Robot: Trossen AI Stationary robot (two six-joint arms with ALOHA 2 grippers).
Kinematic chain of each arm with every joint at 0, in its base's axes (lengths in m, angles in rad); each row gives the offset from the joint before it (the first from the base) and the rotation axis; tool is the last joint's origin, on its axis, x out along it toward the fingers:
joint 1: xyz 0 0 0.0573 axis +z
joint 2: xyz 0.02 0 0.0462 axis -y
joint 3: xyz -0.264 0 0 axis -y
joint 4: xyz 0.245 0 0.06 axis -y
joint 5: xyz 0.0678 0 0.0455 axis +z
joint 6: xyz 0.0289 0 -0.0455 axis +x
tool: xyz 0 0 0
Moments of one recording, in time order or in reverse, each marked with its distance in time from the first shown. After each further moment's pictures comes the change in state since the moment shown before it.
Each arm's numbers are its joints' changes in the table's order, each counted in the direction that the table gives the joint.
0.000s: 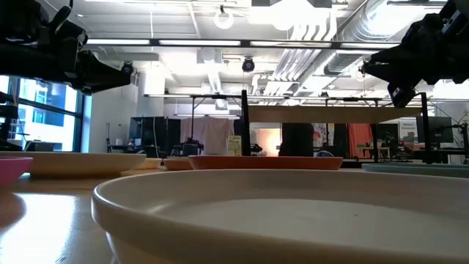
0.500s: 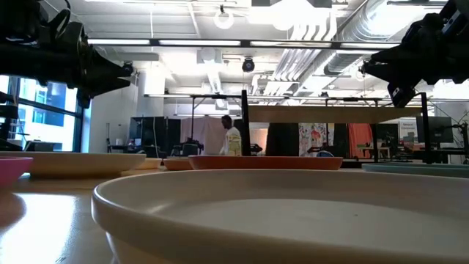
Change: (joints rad) left arm 0.000 0.000 0.000 0.008 -0.001 -0.415; right arm 0.000 0.000 0.000 0.000 0.000 -0.008
